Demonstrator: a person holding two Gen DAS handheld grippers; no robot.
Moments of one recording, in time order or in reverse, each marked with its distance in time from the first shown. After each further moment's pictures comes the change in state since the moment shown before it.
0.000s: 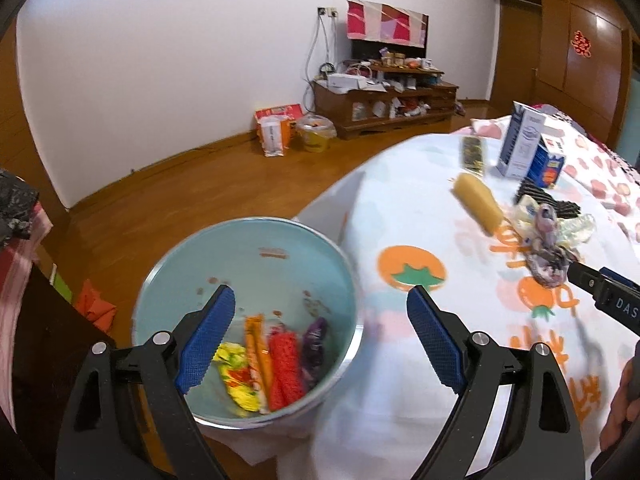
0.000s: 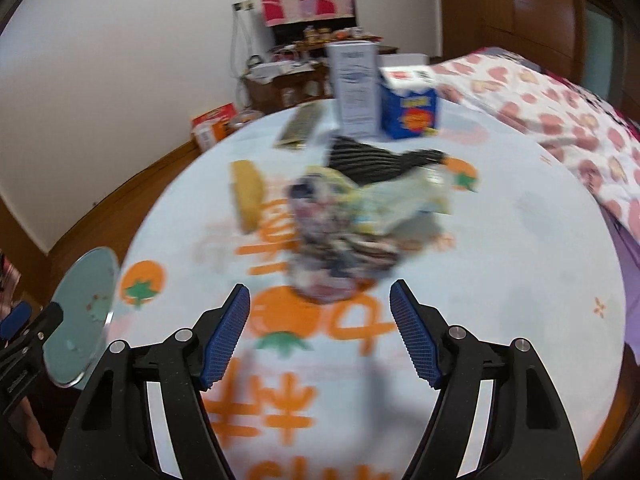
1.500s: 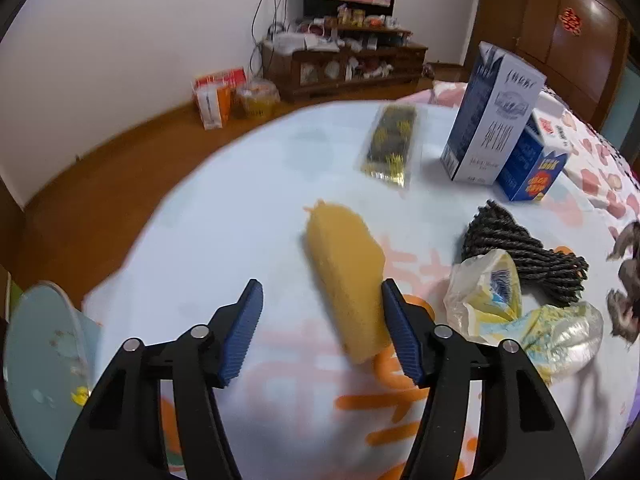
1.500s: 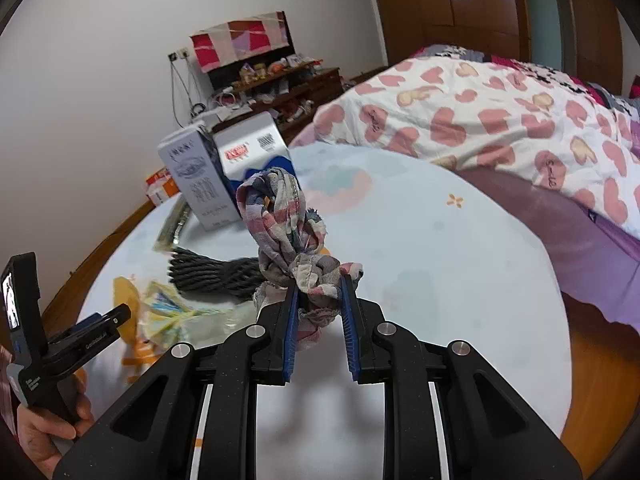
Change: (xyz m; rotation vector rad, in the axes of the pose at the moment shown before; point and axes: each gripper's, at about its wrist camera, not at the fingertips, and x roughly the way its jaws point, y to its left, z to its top) left arm 0.148 -0.166 0.078 0.016 0.163 -0.110; right arm 0.008 -0.144 0.066 0.172 -0.095 -0.062
